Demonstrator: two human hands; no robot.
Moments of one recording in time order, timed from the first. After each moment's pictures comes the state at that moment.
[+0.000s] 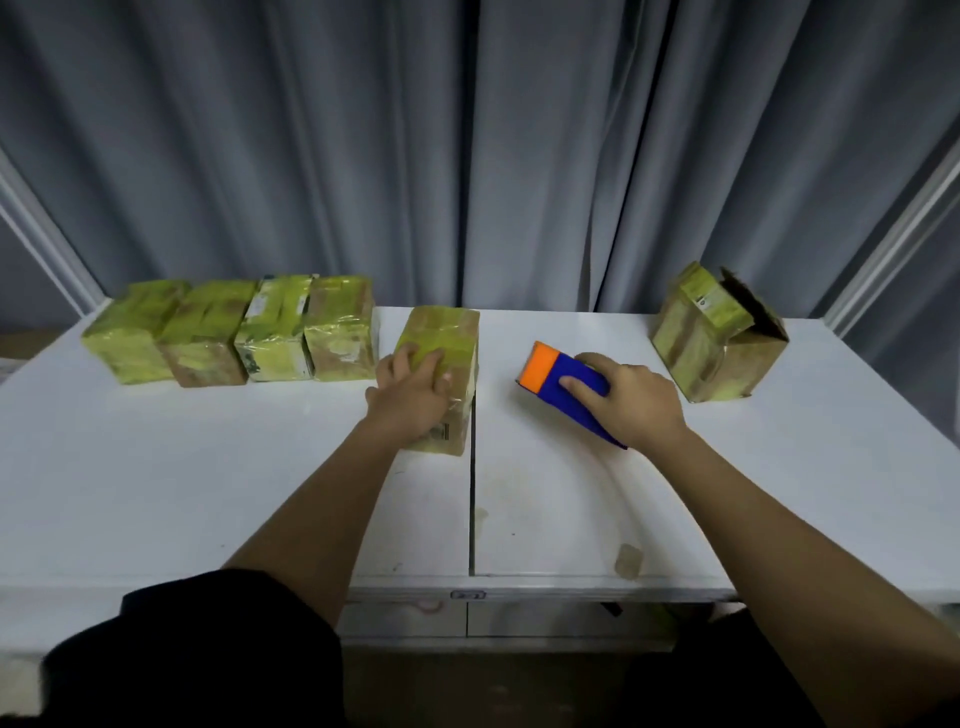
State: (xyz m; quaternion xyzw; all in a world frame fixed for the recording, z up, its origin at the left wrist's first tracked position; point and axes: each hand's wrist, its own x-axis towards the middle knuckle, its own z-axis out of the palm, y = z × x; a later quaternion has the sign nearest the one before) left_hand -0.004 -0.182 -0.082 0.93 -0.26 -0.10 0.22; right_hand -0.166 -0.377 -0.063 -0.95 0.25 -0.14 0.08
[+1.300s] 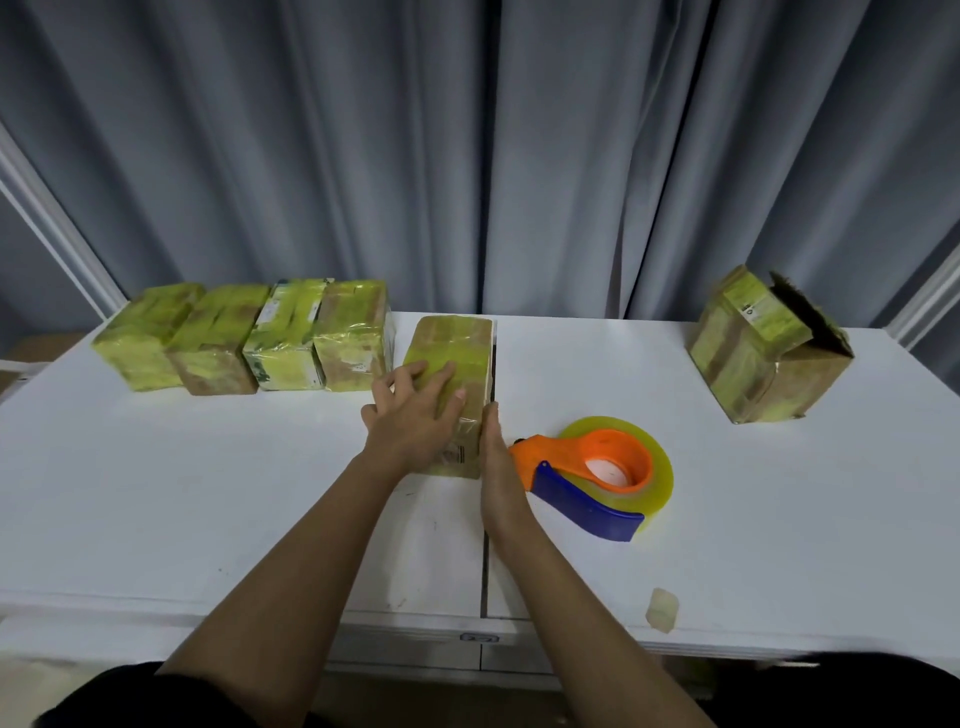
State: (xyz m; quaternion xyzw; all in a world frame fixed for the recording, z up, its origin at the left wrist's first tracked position) left_hand -0.002 -0.175 -0.096 0.94 -0.25 -0.04 0.24; right_hand -0.106 -0.240 -0.096 -0.59 0.25 -0.11 0.76
